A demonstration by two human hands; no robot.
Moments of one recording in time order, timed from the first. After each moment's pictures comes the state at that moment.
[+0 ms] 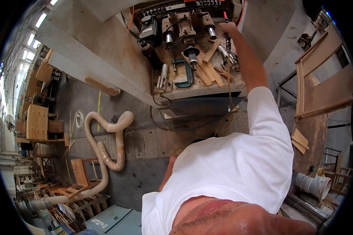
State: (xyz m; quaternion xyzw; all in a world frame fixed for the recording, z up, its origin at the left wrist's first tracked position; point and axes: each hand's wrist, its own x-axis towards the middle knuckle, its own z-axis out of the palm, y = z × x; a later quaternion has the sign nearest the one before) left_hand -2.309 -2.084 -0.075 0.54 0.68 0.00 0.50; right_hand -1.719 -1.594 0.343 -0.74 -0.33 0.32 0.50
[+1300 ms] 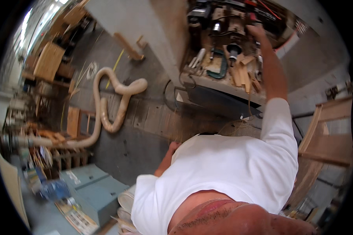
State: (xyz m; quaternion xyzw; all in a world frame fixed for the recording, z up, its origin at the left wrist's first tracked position) left_hand -2.320 -2.136 -0.084 0.43 0.75 0.02 0.50; right_hand -1.855 -1.549 0.357 -0.70 -0.60 0.25 0.28
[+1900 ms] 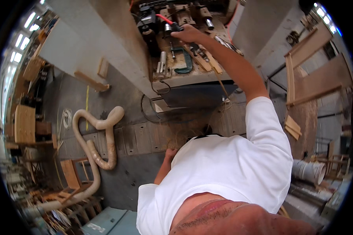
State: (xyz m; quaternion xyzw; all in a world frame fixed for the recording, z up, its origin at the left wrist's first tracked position) left_hand -2.327 -2.082 -0.028 0.55 0.64 -0.03 0.52; right_hand -1.962 -1.706 0.395 -0.63 -0.61 0.34 0.33
